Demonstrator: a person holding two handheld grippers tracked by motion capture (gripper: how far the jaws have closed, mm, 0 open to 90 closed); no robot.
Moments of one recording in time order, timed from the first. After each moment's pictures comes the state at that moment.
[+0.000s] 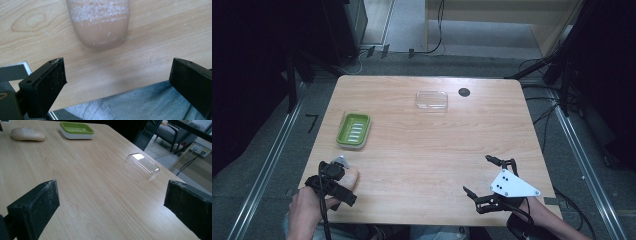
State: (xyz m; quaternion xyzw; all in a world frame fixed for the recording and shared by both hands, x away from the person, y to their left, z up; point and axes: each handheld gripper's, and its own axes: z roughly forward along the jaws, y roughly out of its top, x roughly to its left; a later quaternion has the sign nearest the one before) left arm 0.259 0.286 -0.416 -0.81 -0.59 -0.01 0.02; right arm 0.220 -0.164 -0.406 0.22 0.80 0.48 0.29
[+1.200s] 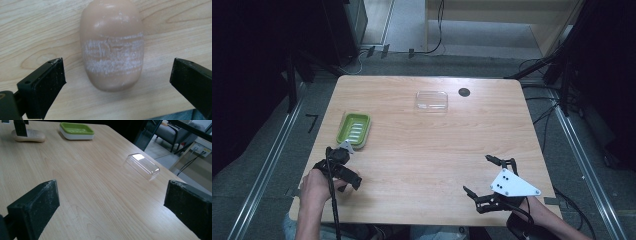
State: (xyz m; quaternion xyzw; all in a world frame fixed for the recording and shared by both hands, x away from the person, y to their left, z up) left arm 0.309 0.288 -0.434 -0.80 -0.60 0.01 0.02; right arm 0.221 -0.165 -0.406 0.22 0.80 0.48 0.29
